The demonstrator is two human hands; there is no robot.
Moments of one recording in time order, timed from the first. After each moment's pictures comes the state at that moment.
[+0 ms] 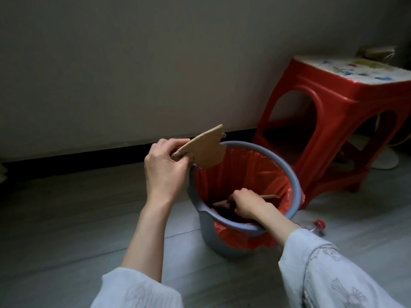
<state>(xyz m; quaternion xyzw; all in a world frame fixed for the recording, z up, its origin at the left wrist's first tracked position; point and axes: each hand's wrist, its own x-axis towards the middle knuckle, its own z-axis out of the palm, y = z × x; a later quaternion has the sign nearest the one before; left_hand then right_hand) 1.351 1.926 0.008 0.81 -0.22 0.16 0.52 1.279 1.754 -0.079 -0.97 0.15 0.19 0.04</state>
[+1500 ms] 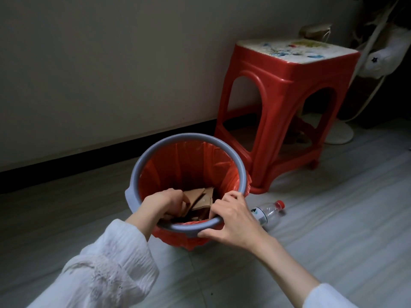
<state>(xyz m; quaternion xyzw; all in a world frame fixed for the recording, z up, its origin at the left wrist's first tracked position) 1.332 1.817 -0.079 0.86 -0.41 -0.30 -0.08 1.165 1.719 -0.101 -0.97 0.04 -0.20 0.16</state>
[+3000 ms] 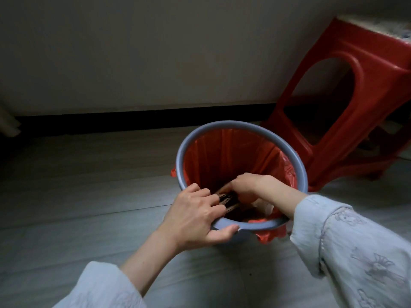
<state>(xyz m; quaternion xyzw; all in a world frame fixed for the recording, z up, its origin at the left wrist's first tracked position) 1.291 1.963 -0.103 0.79 -0.56 0.19 0.16 1.295 1.777 -0.090 -0.94 -0.09 0.33 -0.08</state>
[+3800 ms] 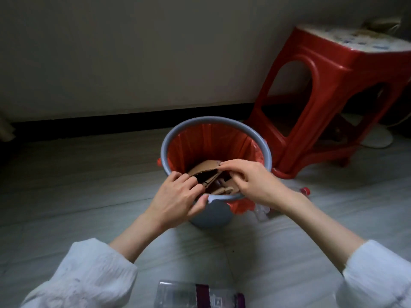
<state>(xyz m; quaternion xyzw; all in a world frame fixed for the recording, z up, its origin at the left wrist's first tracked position) 1.272 1.969 -0.095 0.80 -0.55 0.21 0.12 1.182 1.789 -0.030 -0.96 0.03 -0.07 0.27</state>
